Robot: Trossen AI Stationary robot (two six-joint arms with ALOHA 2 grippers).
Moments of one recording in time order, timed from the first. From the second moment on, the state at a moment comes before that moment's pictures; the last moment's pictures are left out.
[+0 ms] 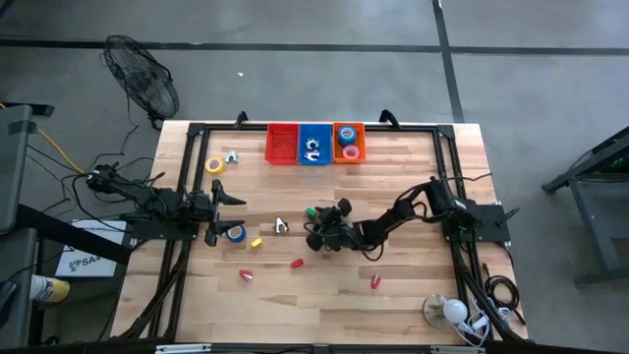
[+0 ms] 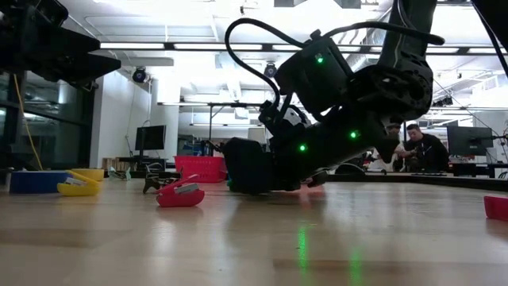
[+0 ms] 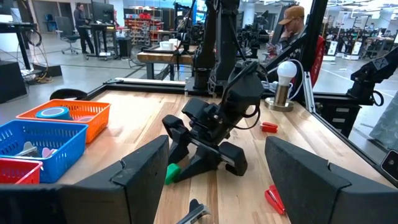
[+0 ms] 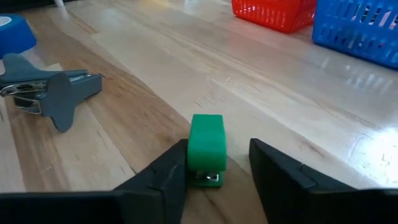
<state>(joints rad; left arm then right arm) -0.42 0.01 0.06 -0.03 -0.45 -0.06 0.18 2.23 0.96 0.69 0.79 0.50</state>
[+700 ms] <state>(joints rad) -0.42 0.01 0.06 -0.03 -0.45 -0.06 0.19 2.18 0.96 0.67 0.69 0.39</state>
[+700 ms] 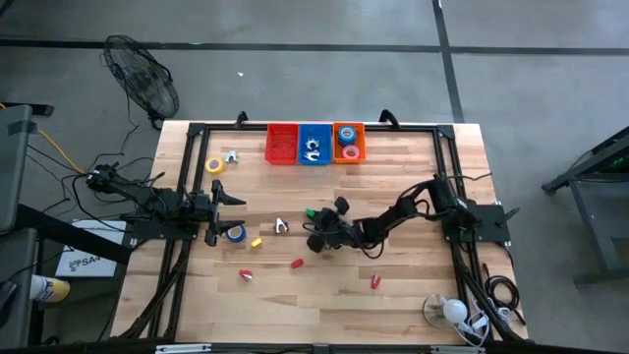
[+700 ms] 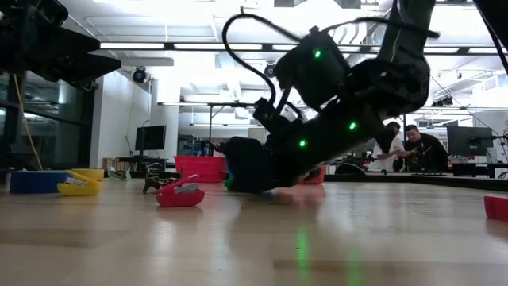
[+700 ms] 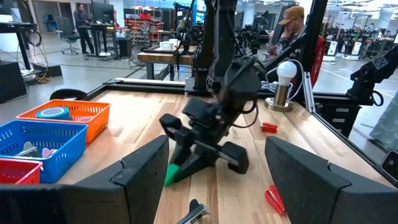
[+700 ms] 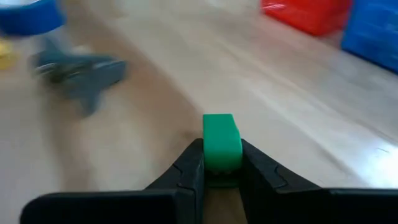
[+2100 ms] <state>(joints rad) -0.42 0.01 0.06 -0.01 -0.45 -0.06 0.11 1.93 0.96 0.64 0.21 0.28</state>
